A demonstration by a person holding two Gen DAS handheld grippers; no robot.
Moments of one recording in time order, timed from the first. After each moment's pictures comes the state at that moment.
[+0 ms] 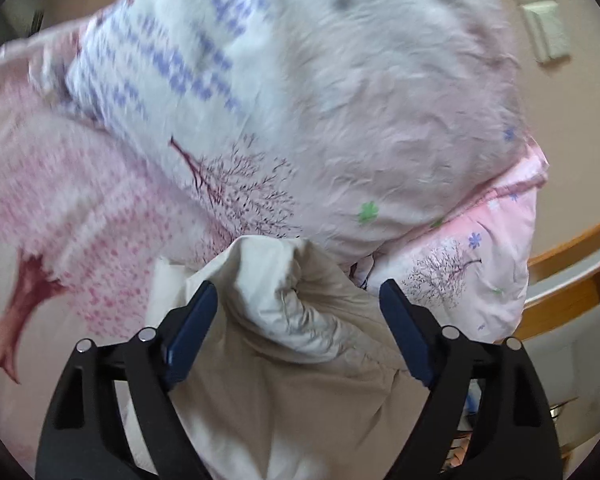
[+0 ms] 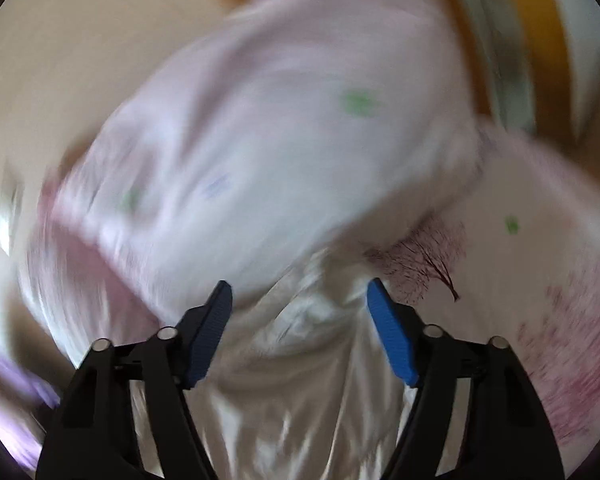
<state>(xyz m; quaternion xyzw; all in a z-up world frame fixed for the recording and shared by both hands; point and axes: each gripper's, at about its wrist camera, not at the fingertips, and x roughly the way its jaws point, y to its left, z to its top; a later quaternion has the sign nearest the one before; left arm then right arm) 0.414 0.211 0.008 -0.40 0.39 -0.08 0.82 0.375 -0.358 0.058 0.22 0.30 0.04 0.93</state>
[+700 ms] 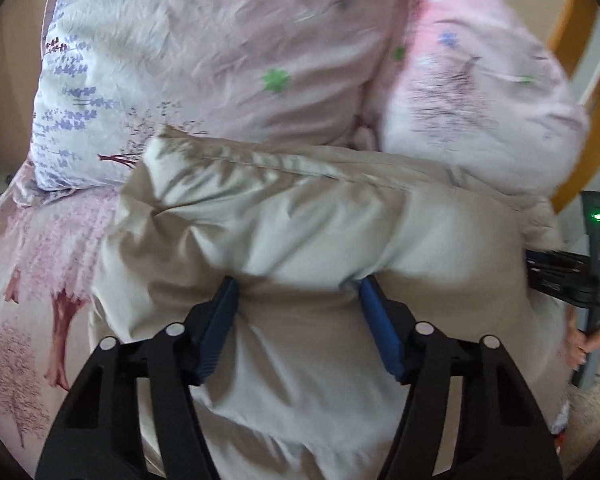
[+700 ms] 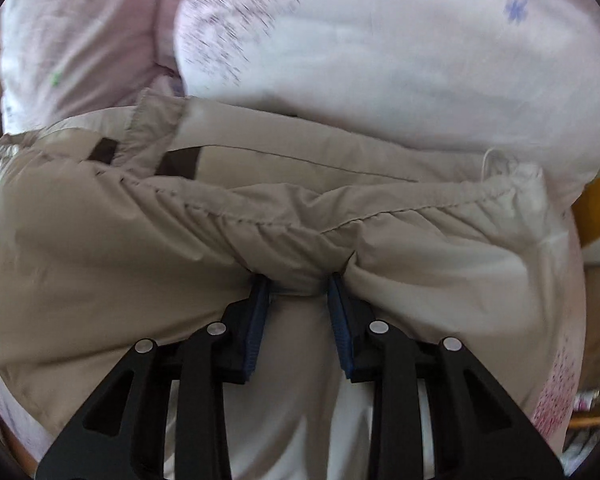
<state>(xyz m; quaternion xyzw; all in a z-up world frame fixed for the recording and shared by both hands) 0.400 0.095 0.008 -0.08 0.47 -0.07 0.88 0.433 -0.202 -0.019 -0.08 0.52 0.07 0.85</state>
